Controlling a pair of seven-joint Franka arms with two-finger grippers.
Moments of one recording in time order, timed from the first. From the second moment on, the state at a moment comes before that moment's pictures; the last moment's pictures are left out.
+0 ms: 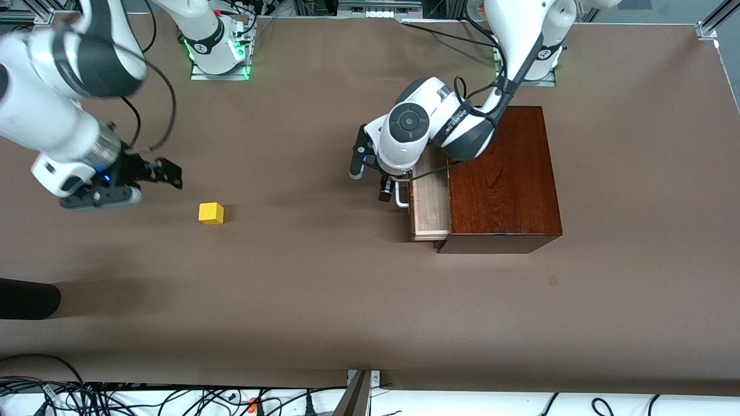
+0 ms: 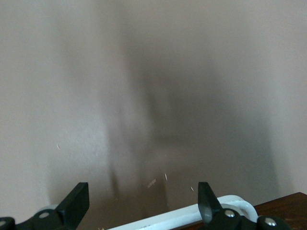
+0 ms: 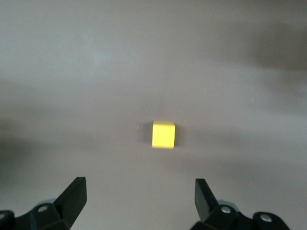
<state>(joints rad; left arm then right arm) -0.58 0.57 -0.14 -1.58 -0.09 2.08 1.08 0.20 0.08 -0.08 -1.76 0.07 1.83 -0.03</state>
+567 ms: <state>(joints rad) -0.48 0.54 -0.14 -1.58 -0.06 1.96 1.12 0.20 0.07 -0.09 -1.54 0.06 1.58 -0.06</state>
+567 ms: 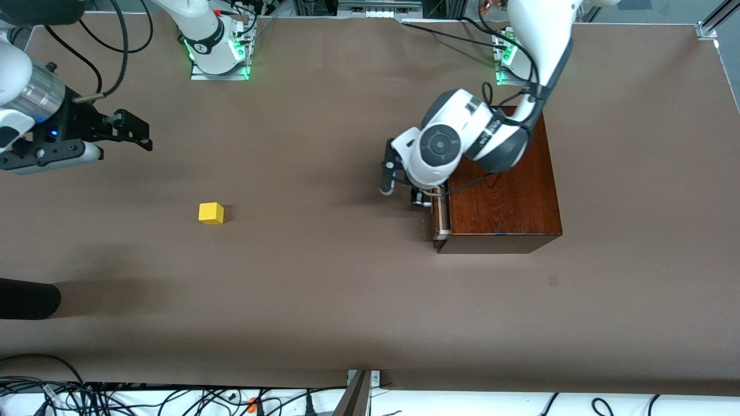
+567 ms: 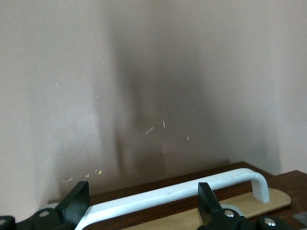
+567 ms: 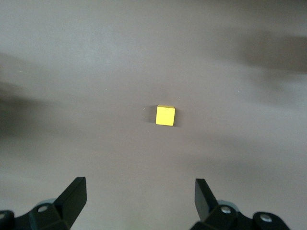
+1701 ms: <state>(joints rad) -0.44 0.53 -0.13 -1.58 -0.06 1.91 1.14 0.19 0.07 -0.12 -1.52 -0.01 1.53 -0.07</state>
